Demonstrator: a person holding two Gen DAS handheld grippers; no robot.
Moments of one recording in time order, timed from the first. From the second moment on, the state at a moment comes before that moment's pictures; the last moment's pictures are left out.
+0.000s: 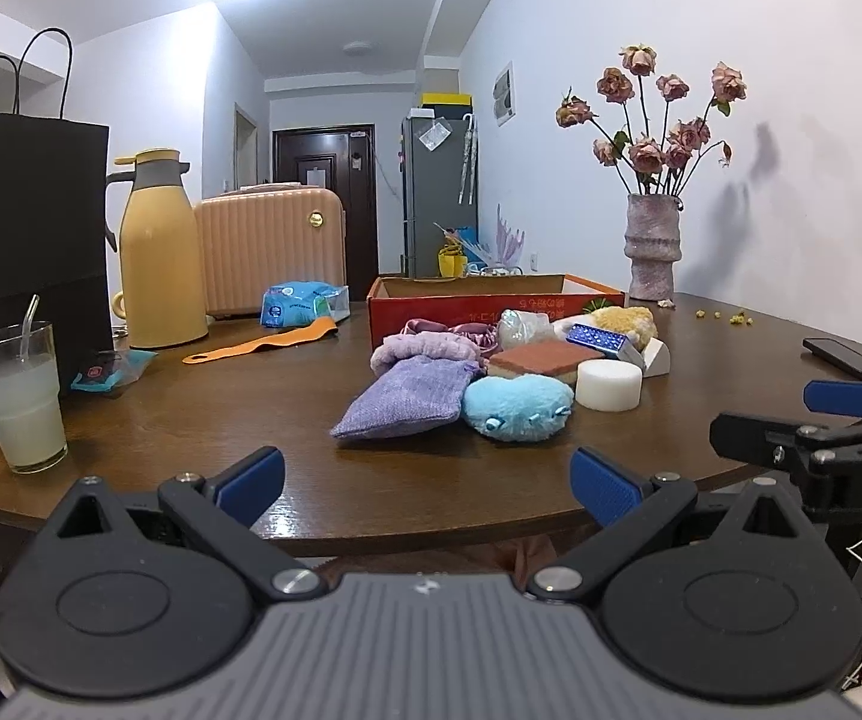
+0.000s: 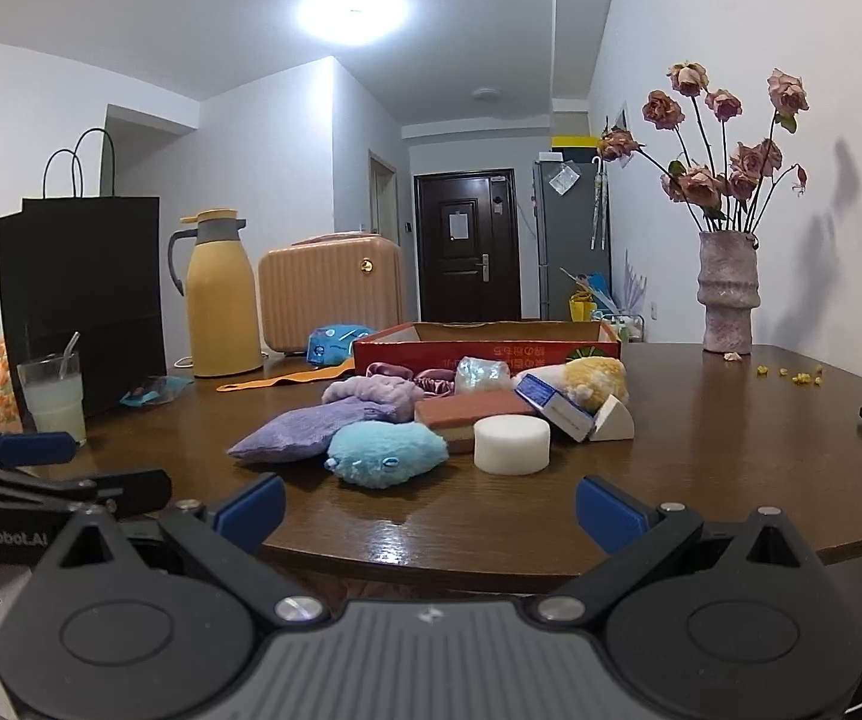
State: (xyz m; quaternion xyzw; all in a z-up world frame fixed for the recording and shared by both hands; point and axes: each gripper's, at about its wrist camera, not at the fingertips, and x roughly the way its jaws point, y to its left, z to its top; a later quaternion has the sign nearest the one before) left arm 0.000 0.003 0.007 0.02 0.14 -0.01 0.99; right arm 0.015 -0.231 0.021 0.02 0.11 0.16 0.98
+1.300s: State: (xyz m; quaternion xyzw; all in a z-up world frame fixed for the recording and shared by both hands) left arm 0.008 -0.003 0.002 0.02 0.15 -0.02 0.99; right arm 0.013 -0.238 0.018 0.02 0.10 0.15 0.98
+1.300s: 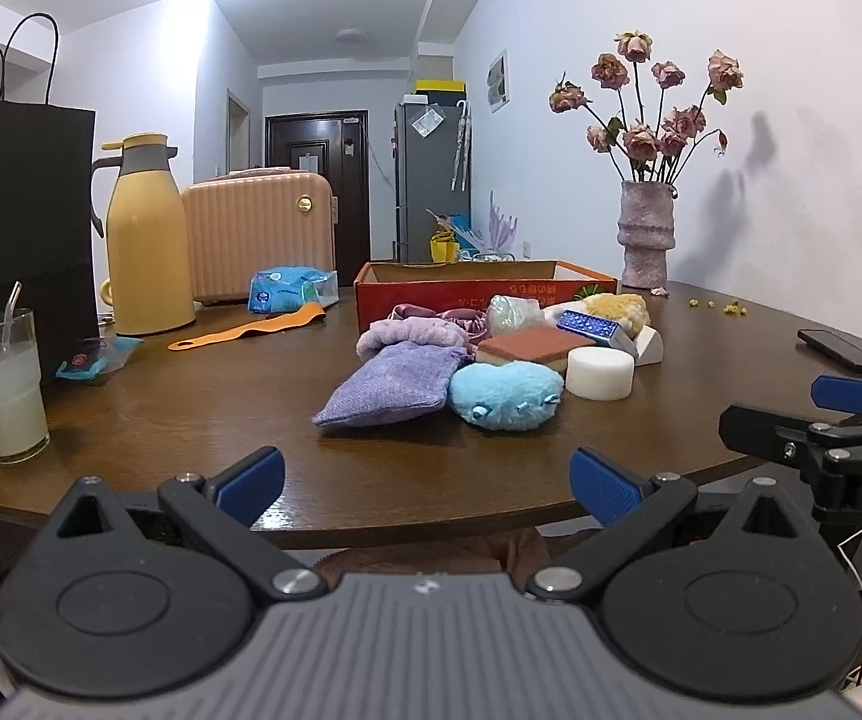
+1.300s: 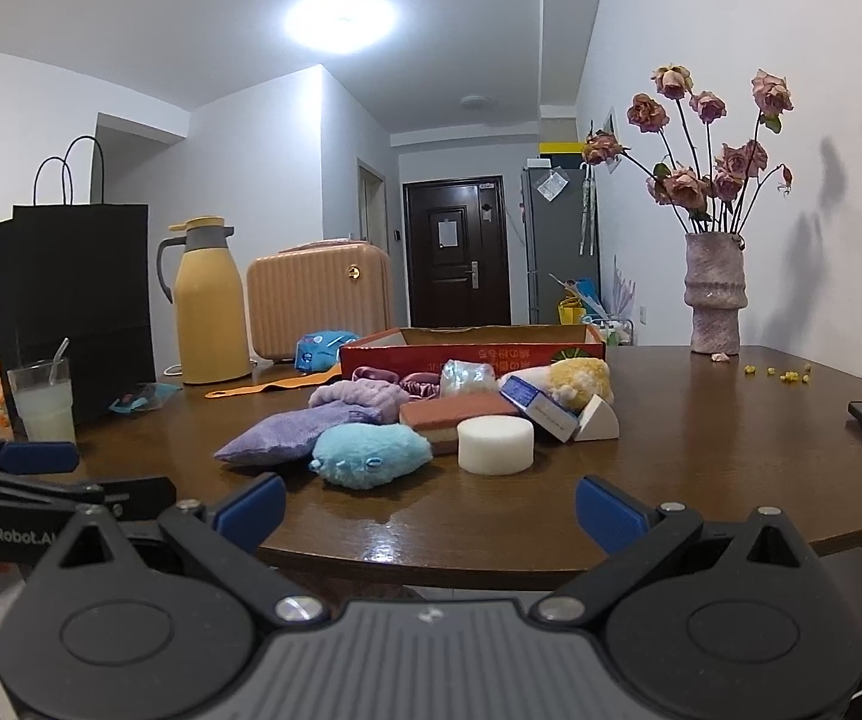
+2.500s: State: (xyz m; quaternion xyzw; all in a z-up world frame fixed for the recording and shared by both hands) left arm 0.033 0.000 -0.001 0.00 0.14 -0.02 0.99; right arm 0.032 -0.242 0.012 0.06 0.13 0.19 0.97
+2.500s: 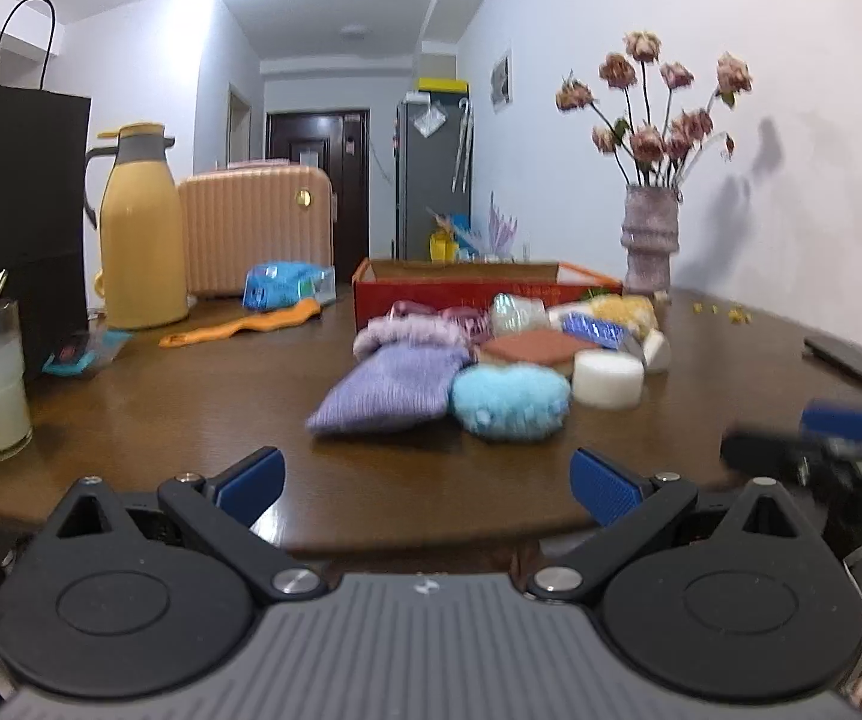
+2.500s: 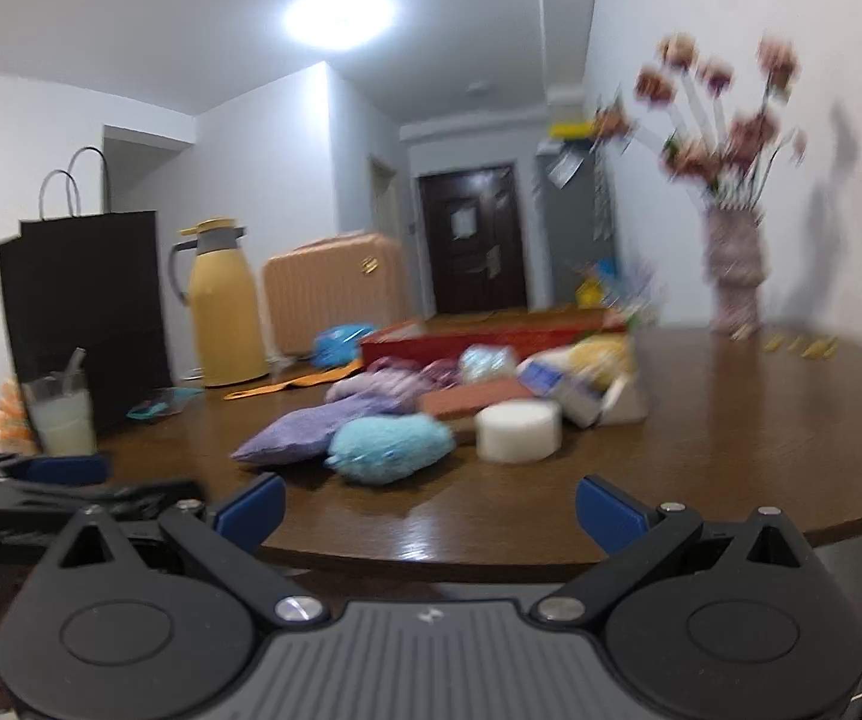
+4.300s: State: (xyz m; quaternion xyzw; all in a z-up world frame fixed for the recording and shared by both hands) left arm 0.179 0.121 0.009 -0.21 0.26 0.12 0.93; right arm 0.304 -0.117 0.040 0.05 0.32 0.35 0.88
